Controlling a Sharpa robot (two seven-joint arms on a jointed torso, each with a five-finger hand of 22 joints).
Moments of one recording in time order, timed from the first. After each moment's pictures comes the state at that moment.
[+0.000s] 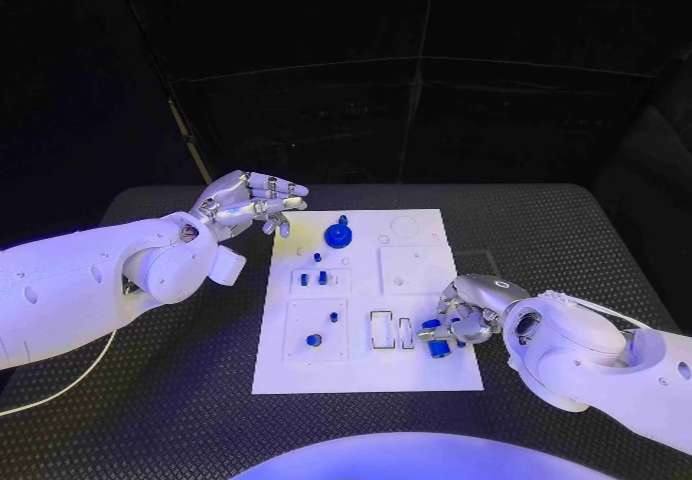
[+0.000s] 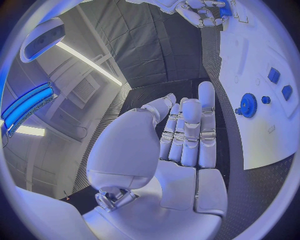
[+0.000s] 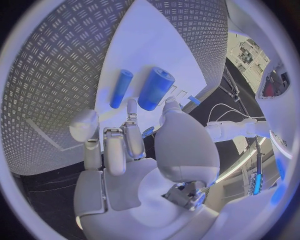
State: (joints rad) left arm 1.27 -0.86 -0.17 1.45 -0.14 -0.06 0.42; left_hand 1.35 -0.08 0.42 -0.02 0.11 0.99 0.18 0.15 0.07 1.06 0.11 0.34 0.08 1.25 0.02 1.09 0.57 0.17 1.16 0.12 0.69 0.64; right arm 0.75 -1.09 0.18 1.91 -1.67 -0.22 -0.57; right_hand 1.05 -0.14 -0.18 0.30 0.14 0.98 0.08 0.41 0.32 1.43 0.01 1.38 1.31 1.47 -0.06 1.55 1.31 0.13 1.30 0.05 1.27 0.92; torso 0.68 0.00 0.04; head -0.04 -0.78
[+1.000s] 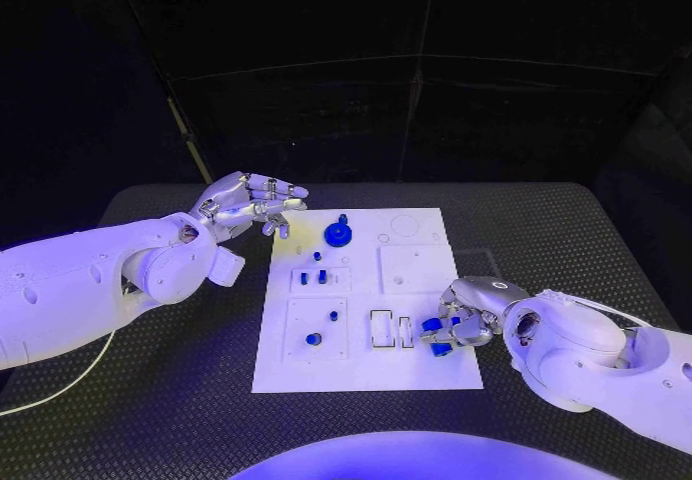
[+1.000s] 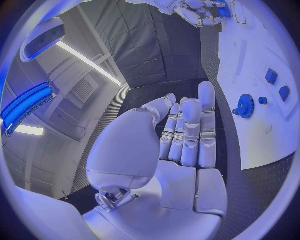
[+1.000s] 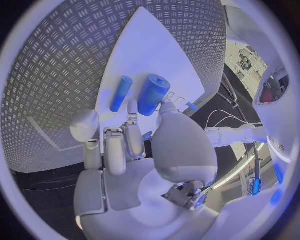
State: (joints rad) left arm 1.27 -0.86 -0.18 1.45 -0.14 -0.05 0.41; left_hand 1.35 -0.08 0.42 -0.02 0.11 0.99 0.18 0.15 0.07 1.06 0.11 0.34 0.08 1.25 0.02 1.09 0.57 0.17 1.16 0.12 0.69 0.64; right arm 0.75 -1.10 0.18 1.93 -1.70 -0.16 -0.57; right_hand 1.09 -0.10 -0.15 0.29 0.19 0.98 0.07 0.45 0.36 1.43 0.01 1.38 1.31 1.47 -0.06 1.55 1.31 0.13 1.30 0.05 1.27 0.93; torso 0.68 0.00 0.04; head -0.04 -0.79
